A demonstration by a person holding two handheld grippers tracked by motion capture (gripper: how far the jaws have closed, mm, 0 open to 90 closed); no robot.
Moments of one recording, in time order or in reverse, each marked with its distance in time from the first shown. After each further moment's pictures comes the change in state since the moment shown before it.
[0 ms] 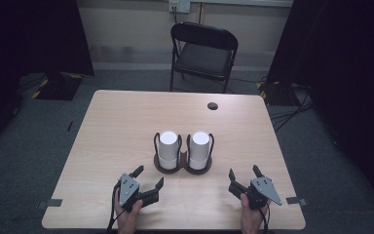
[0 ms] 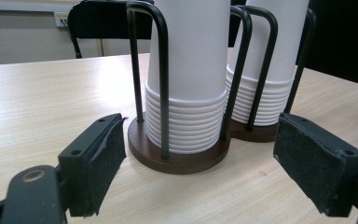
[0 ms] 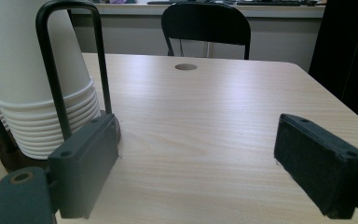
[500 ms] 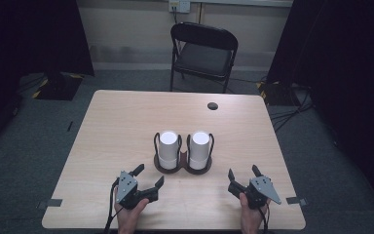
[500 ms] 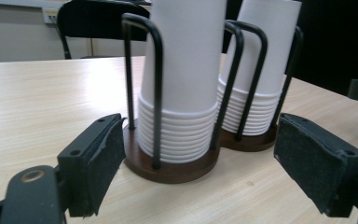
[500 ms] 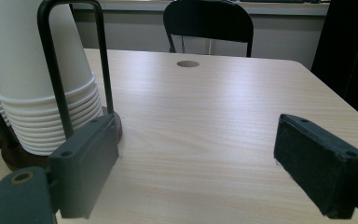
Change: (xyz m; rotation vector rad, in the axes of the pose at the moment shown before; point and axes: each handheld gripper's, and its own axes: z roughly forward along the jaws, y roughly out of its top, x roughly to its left) left arm 0.001 0.011 -0.001 -0.012 -0.053 -0.028; right arm 0.001 0.001 0.001 0.016 0.008 -0.010
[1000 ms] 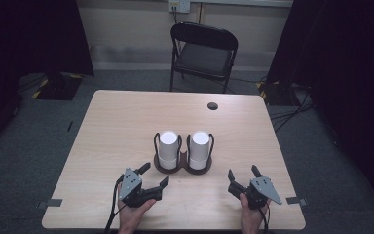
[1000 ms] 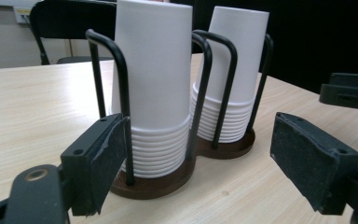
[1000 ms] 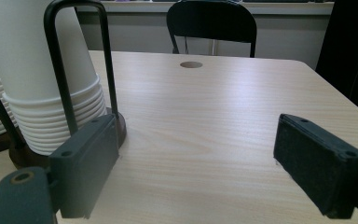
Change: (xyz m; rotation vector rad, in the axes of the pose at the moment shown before) left arm -0.006 0.014 0.003 0.009 -0.081 0.000; right arm 0.000 -0.001 -0.001 -0.009 0.012 0.008
